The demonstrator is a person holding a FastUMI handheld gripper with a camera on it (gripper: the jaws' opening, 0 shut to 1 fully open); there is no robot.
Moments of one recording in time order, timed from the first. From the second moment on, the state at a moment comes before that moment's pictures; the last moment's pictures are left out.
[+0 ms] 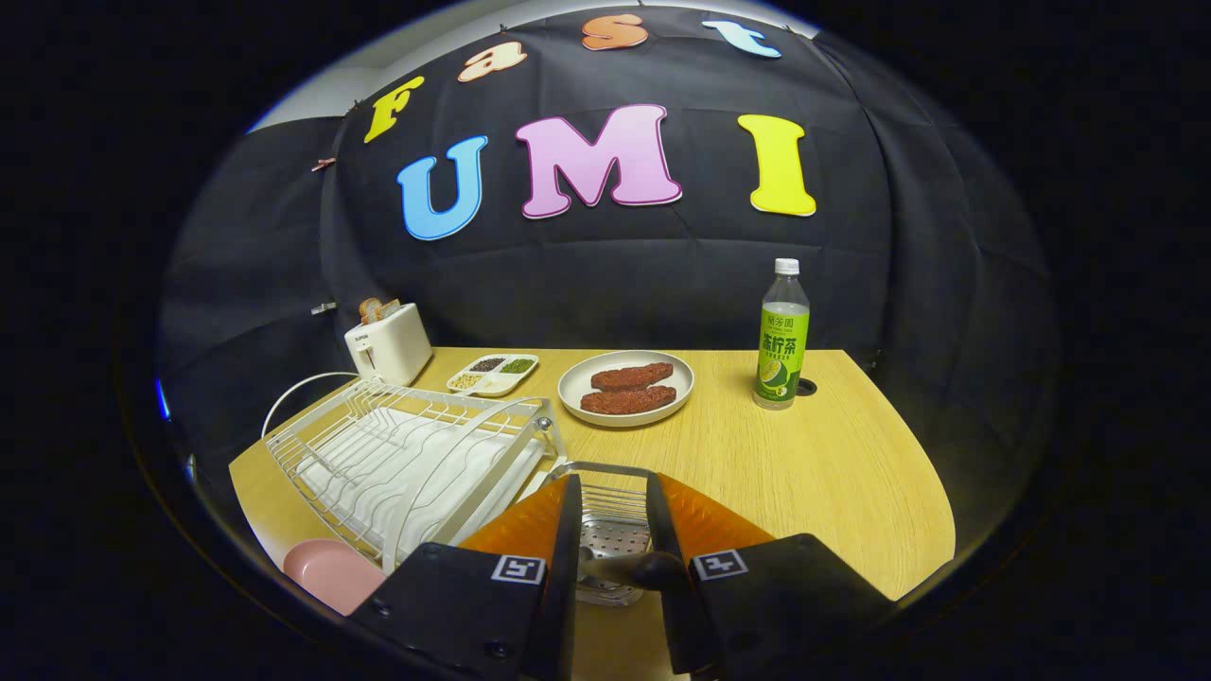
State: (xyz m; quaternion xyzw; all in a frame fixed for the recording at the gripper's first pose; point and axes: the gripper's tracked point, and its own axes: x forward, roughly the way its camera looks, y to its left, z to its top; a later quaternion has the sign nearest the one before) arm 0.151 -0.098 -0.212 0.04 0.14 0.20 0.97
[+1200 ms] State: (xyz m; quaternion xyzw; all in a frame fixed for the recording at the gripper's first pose) arm 0.104 -0.062 -0.080 -0.01 0.13 0.22 0.97
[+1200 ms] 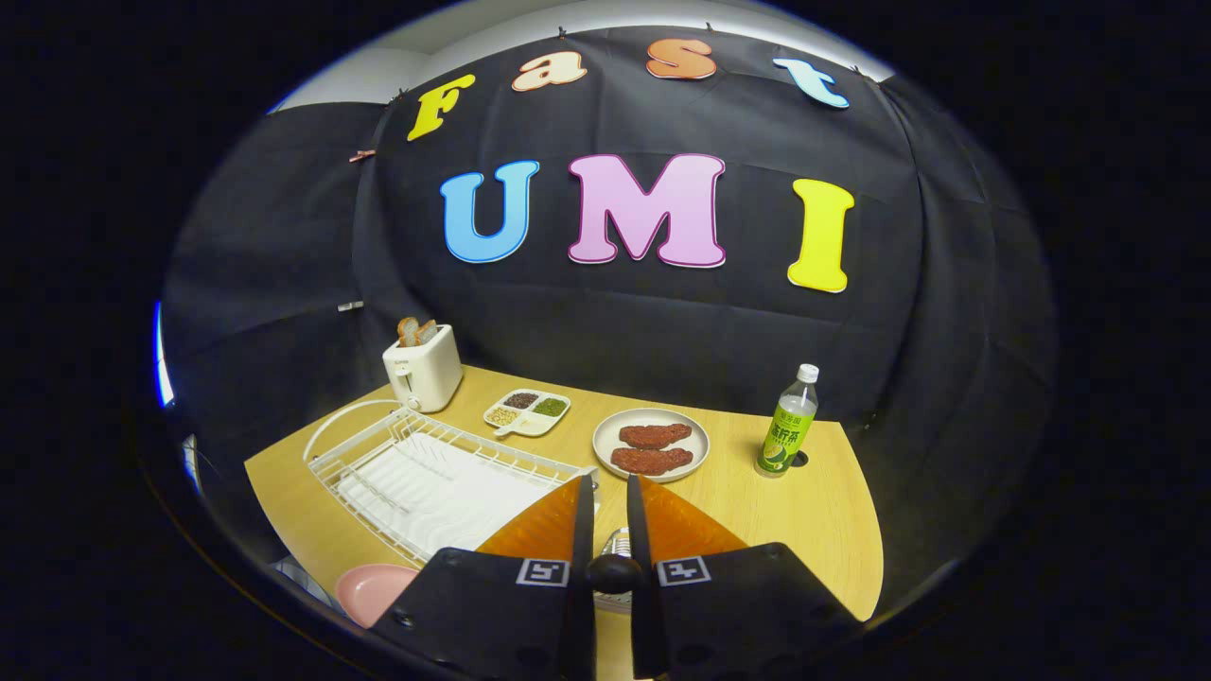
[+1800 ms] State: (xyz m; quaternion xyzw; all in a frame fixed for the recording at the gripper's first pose) arm -0.021 0.100 -0.137 0.06 0.21 0.30 0.93
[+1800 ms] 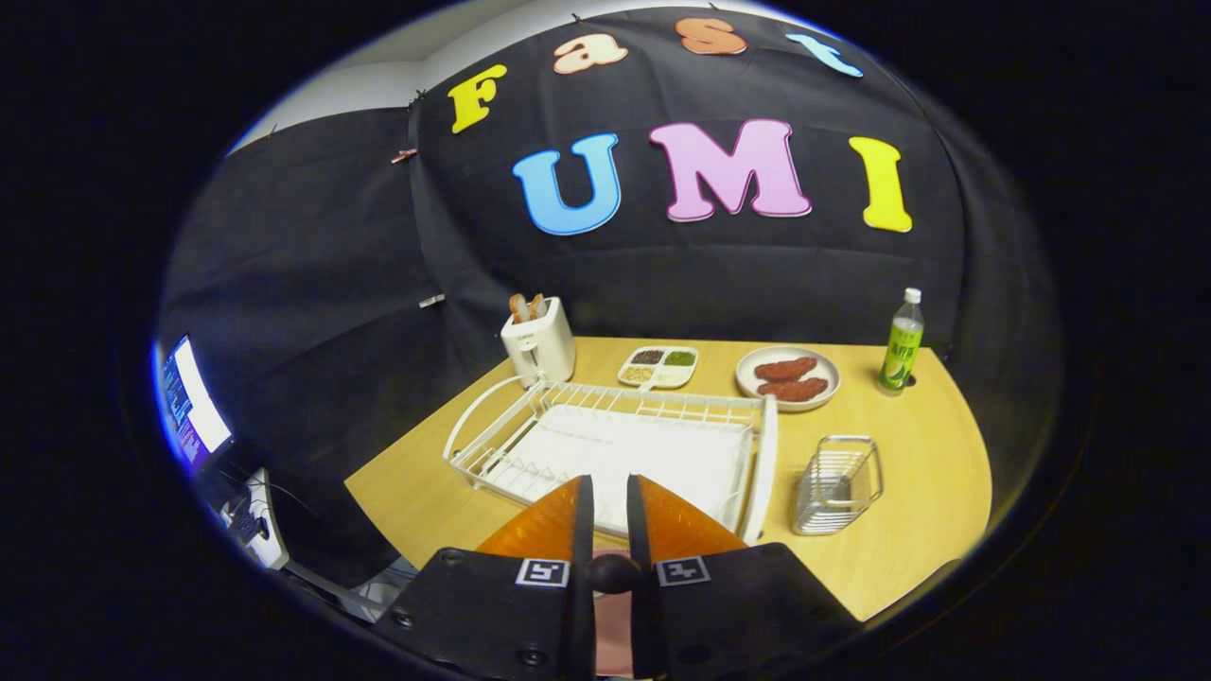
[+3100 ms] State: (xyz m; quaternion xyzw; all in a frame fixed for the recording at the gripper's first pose) arm -0.012 0.090 -0.211 0.03 0.25 0.26 0.93
